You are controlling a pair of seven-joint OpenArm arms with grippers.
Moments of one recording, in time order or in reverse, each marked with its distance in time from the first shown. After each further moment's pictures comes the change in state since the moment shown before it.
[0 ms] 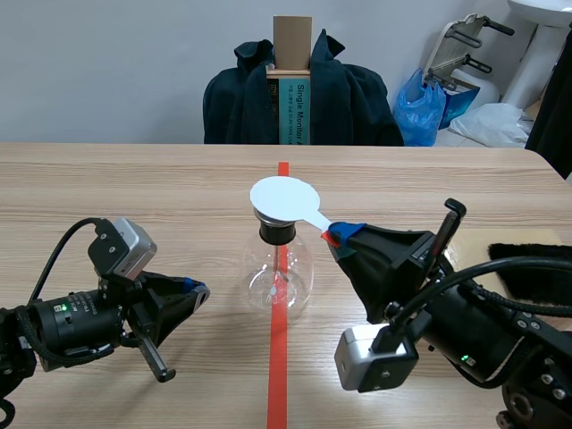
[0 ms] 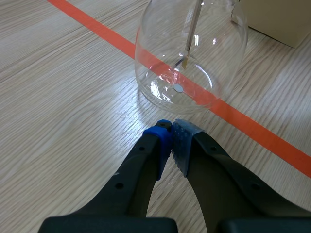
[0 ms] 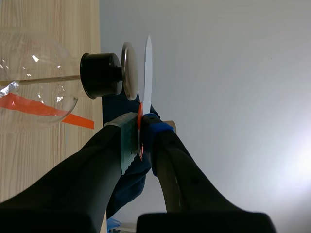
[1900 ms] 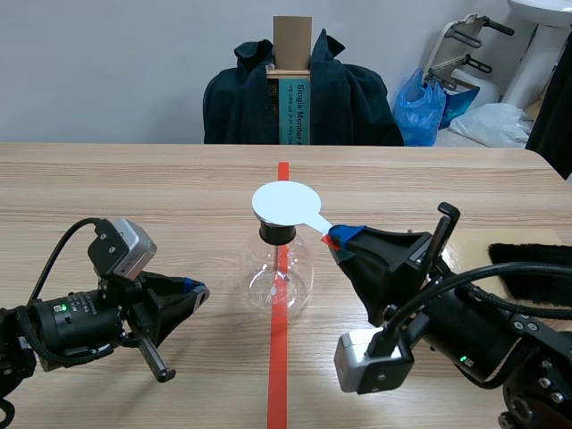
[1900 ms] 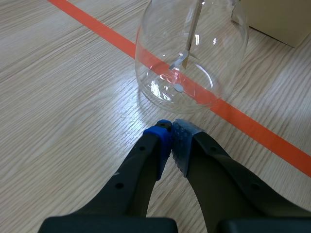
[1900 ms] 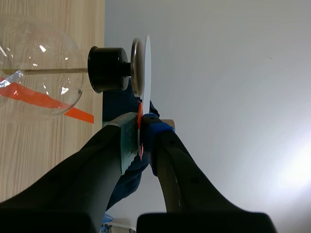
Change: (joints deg) left arm 0.0 0.0 0.0 0.0 0.0 0.0 0.0; right arm 0.0 0.0 0.0 0.0 -3.8 -0.4 -2.1
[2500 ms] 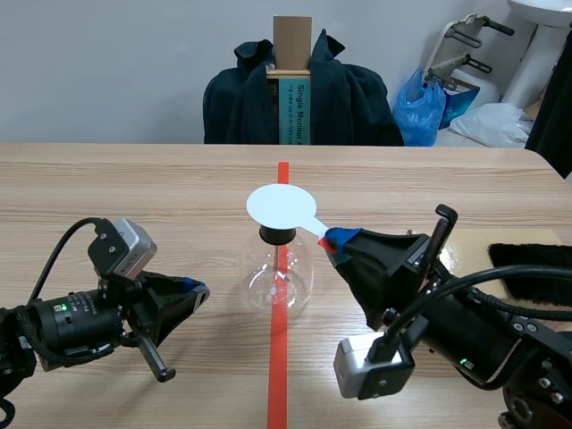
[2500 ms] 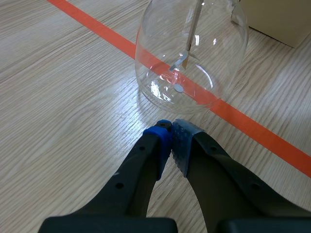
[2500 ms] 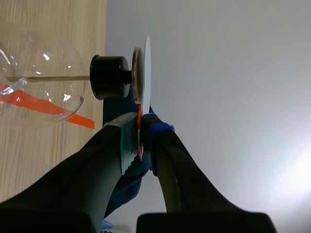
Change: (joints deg) left arm 0.0 0.0 0.0 0.0 0.0 0.0 0.0; right arm 0.0 0.0 0.0 0.0 0.0 0.0 1.2
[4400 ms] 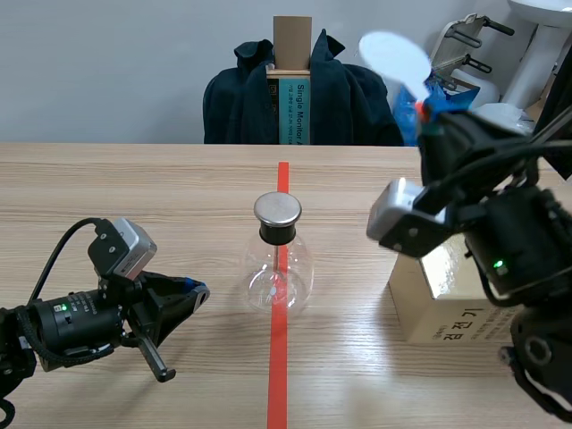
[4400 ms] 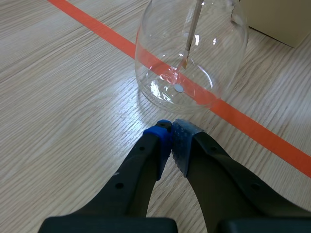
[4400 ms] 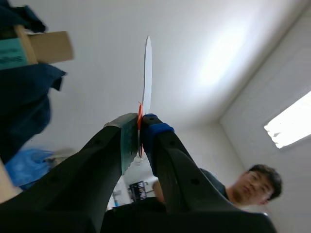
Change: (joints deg) left arm 0.0 0.0 0.0 0.0 0.0 0.0 0.0; right arm 0.0 0.0 6.1 12.5 5.6 -9.0 -22.8
